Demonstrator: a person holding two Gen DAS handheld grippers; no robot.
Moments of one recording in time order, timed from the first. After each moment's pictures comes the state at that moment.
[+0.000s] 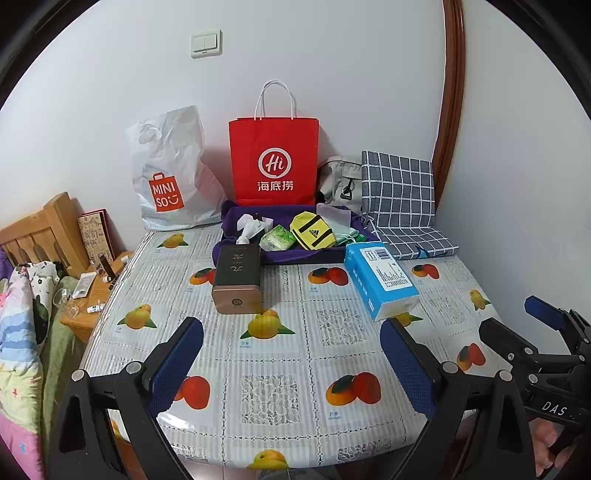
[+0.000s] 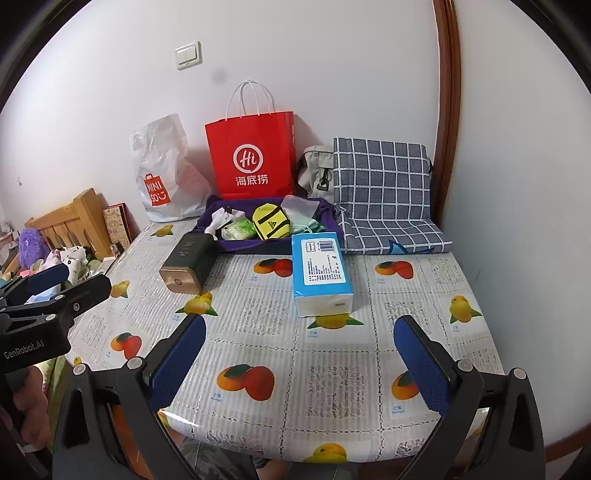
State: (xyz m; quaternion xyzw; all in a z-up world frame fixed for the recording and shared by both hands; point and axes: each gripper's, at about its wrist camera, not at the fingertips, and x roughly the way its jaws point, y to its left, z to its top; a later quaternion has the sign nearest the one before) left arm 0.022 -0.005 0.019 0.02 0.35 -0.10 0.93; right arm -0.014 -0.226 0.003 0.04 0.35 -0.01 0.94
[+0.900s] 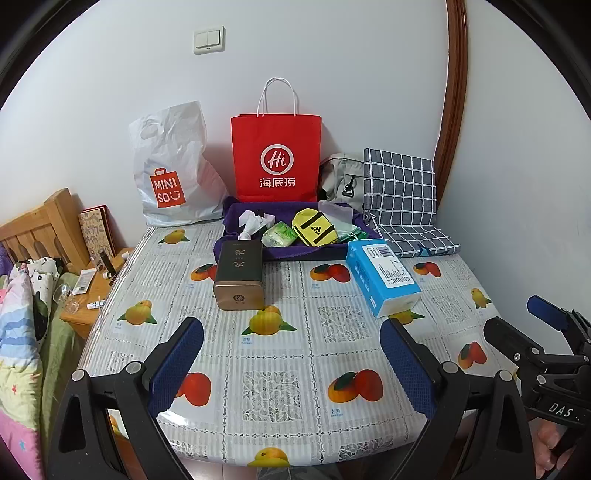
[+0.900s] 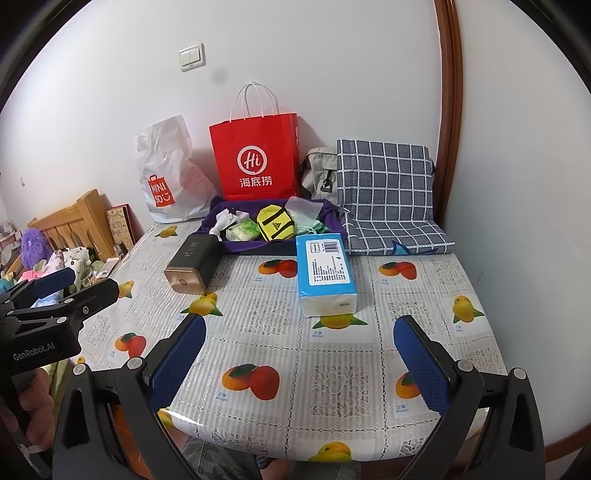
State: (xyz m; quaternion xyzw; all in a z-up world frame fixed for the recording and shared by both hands) left arm 0.020 -0.001 0.018 0.02 0.35 -0.10 0.93; right arm -0.018 -0.223 0.002 0.04 0.34 -0.01 0.94
